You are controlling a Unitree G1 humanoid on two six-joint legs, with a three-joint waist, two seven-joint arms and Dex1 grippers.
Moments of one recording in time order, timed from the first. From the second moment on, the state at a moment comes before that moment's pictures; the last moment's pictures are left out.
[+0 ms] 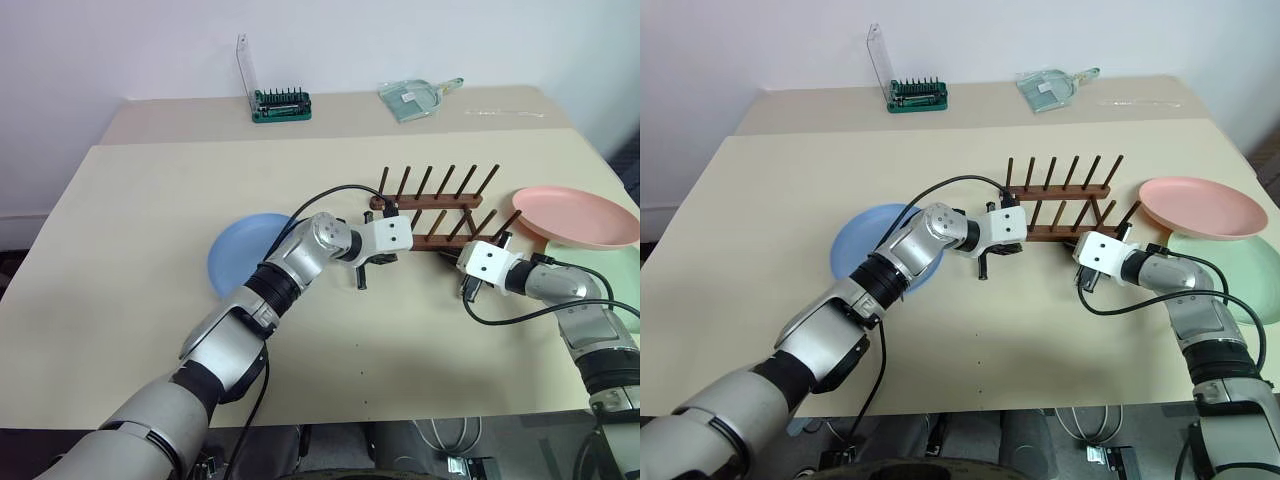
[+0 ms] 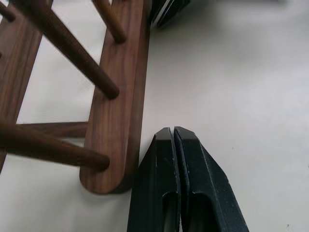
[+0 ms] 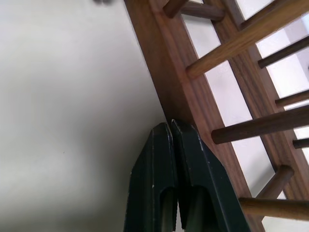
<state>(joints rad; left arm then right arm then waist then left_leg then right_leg) -1.00 0.04 -0.52 0.70 0.18 0.19 -0.88 -0.35 -0.77 0.04 0.44 -0.08 -0.37 0.78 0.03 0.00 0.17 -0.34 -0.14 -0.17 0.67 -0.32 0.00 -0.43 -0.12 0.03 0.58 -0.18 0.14</state>
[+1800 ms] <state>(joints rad) -0.86 0.43 -0.04 0.07 -0.65 0.77 -1.27 -0.80 -1.10 0.07 0.94 -0.01 0.24 1.12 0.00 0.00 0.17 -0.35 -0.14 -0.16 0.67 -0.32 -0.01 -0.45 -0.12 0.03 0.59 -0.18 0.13</state>
